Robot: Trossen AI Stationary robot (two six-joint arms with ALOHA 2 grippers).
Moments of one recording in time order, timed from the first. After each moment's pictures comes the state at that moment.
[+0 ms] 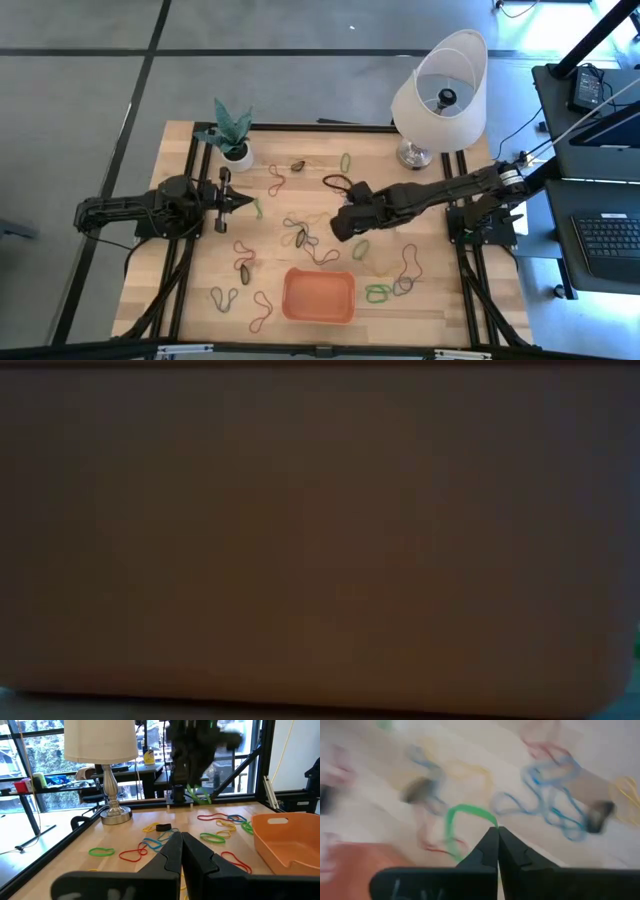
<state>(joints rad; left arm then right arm) 0.13 0.00 0.01 0.03 0.07 0.07 0.23 1.72 1.57 -1.06 0.35 1.23</state>
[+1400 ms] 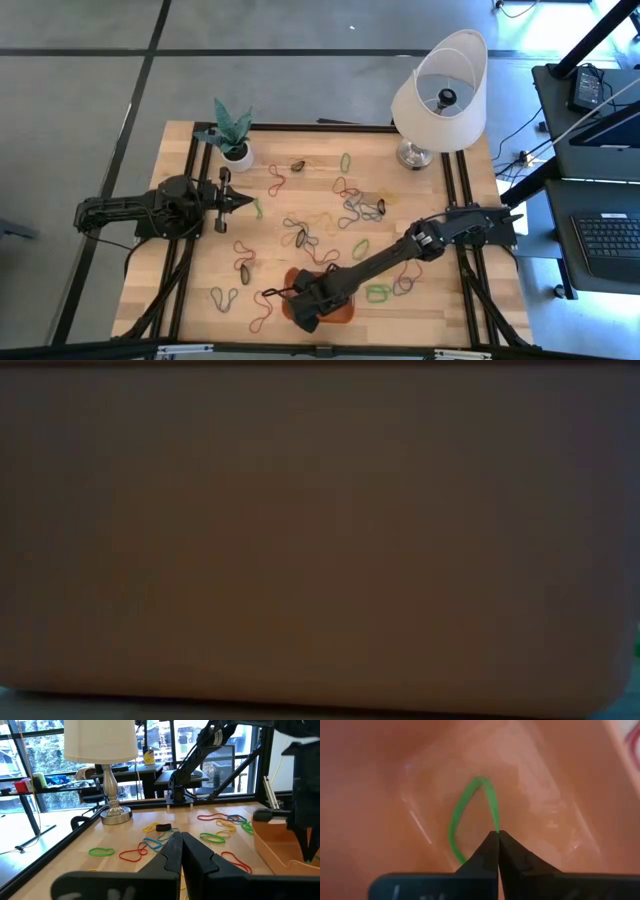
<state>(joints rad) 0.13 0.00 0.01 0.03 0.07 0.07 0.48 2.54 2.32 -1.14 0.07 1.06</state>
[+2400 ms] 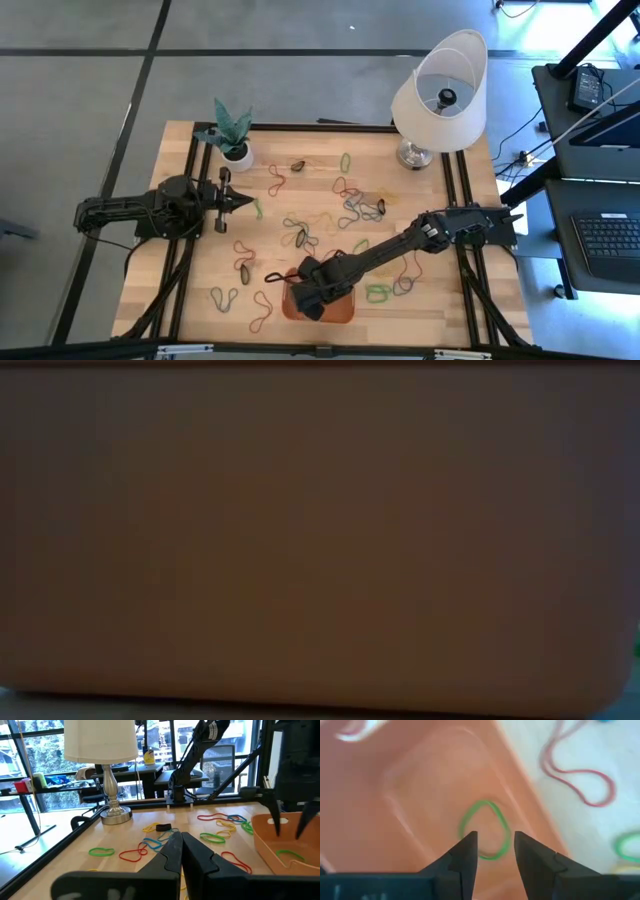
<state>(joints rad) 0.13 0.00 0.01 0.03 0.07 0.07 0.45 2.46 2.36 -1.35 0.09 1.04</state>
